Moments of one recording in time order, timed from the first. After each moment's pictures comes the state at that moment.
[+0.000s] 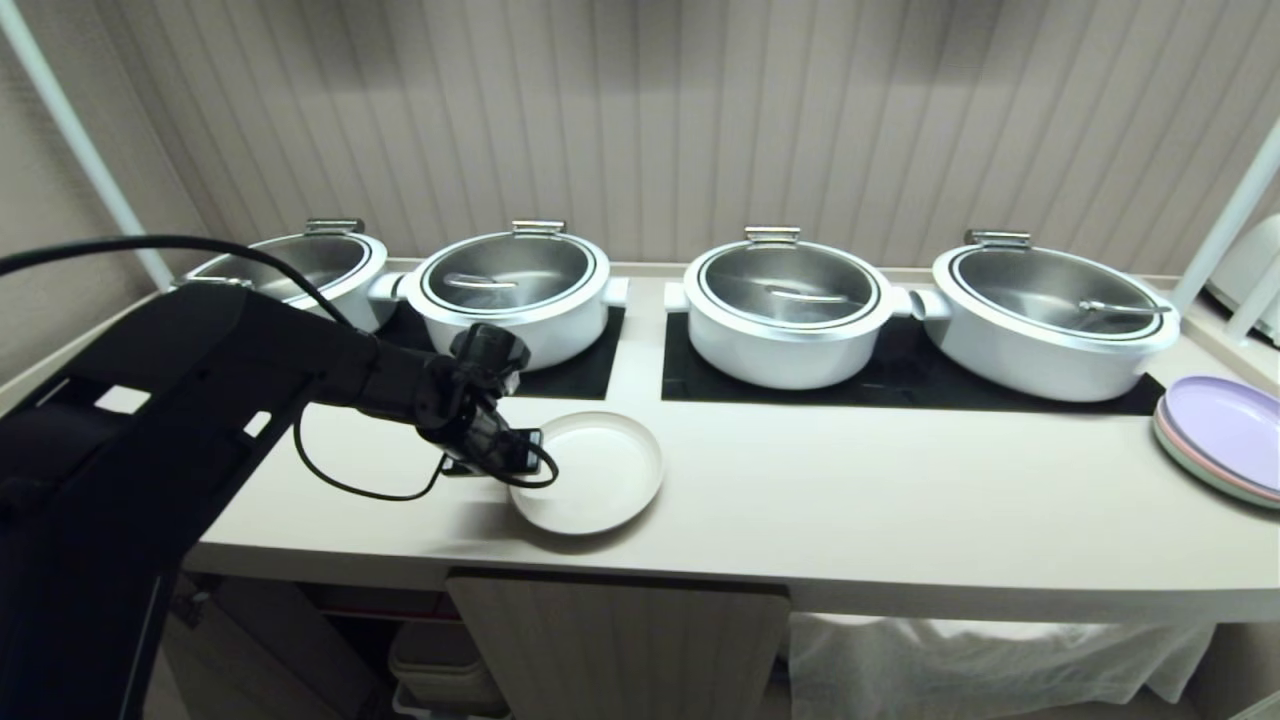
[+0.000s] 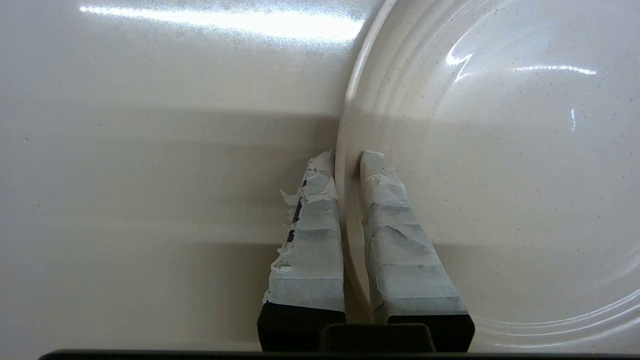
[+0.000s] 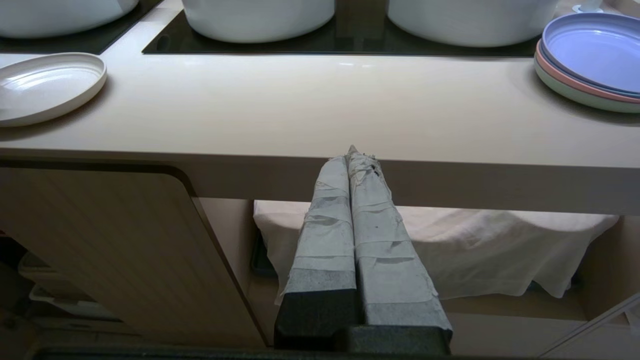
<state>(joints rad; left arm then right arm) -0.28 2.31 -1.54 0.25 0.10 -0.26 0.00 0.00 0.00 0.00 0.00 0.02</state>
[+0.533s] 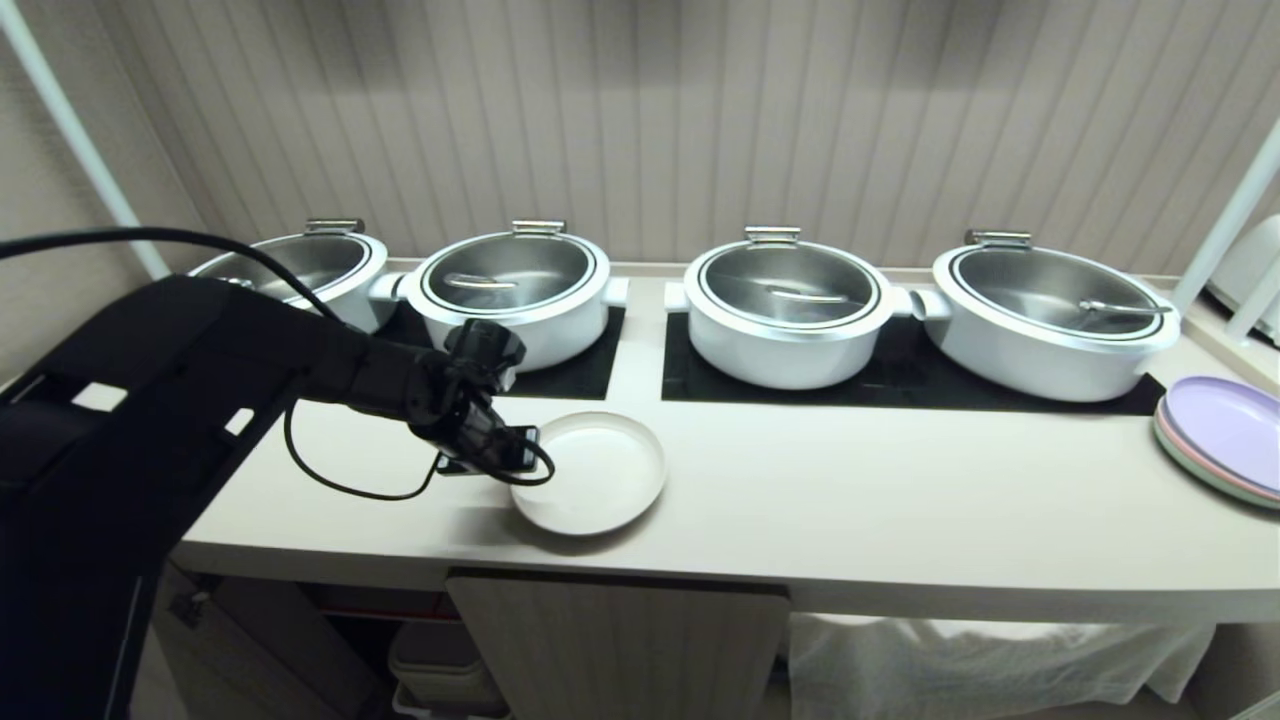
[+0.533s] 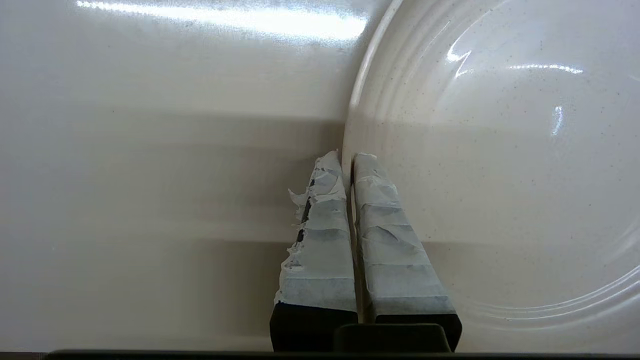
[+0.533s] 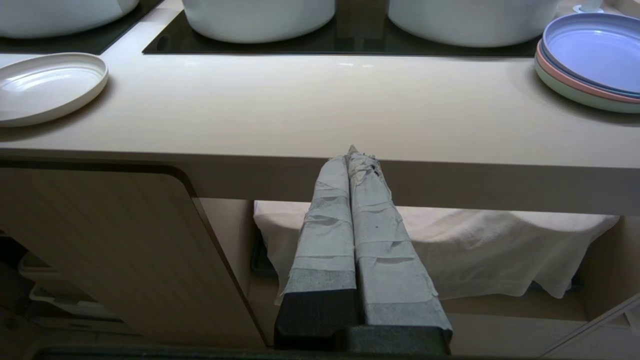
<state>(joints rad) -0.28 2.28 -1.52 0.26 0.09 -0.28 0.00 0.00 0.00 0.00 0.00 0.02</state>
